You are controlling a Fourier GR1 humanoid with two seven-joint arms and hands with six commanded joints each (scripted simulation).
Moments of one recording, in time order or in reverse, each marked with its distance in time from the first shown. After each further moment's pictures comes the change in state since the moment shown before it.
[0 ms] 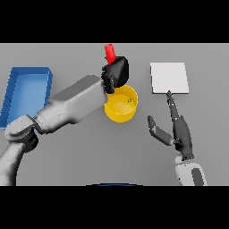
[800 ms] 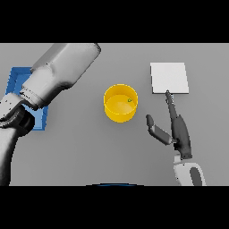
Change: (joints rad) left arm -0.287 0.071 0.236 0.239 0.112 0.063 -0.081; right arm -0.009 0.005 0.009 0.002 0.020 -0.010 0.026
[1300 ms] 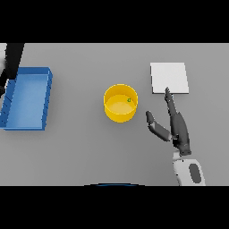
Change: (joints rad) left arm 0.031 0.232 0.501 0.197 0.416 0.098 0.226; right arm -0.040 0.010 -0.018 0.039 -0.039 0.005 -0.004
